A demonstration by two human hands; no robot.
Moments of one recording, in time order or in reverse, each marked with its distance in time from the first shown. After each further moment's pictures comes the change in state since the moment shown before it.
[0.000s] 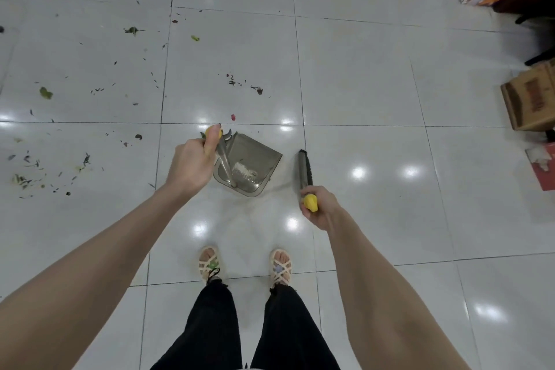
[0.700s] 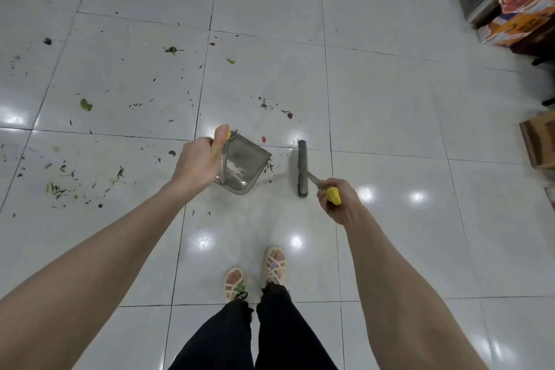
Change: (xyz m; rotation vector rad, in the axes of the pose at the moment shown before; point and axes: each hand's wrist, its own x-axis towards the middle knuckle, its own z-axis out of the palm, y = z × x) left_hand 0.080 -0.085 -0.135 -0.026 0.010 0.014; right_hand -0.010 -0.021 0.166 0.021 -0.014 -0.072
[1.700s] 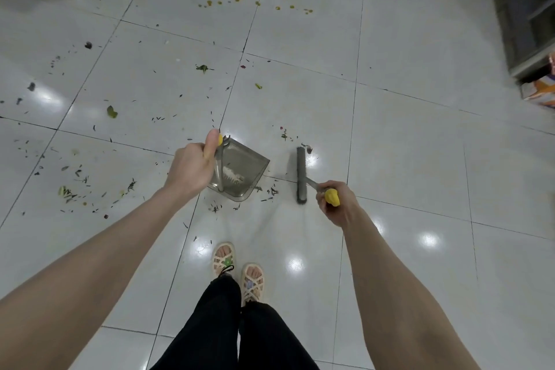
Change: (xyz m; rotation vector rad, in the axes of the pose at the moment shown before) left_hand 0.131 0.008 -0.044 -0.064 0.148 -0.150; right_hand 0.073 -0.124 0.119 -0.132 -0.052 -0.008
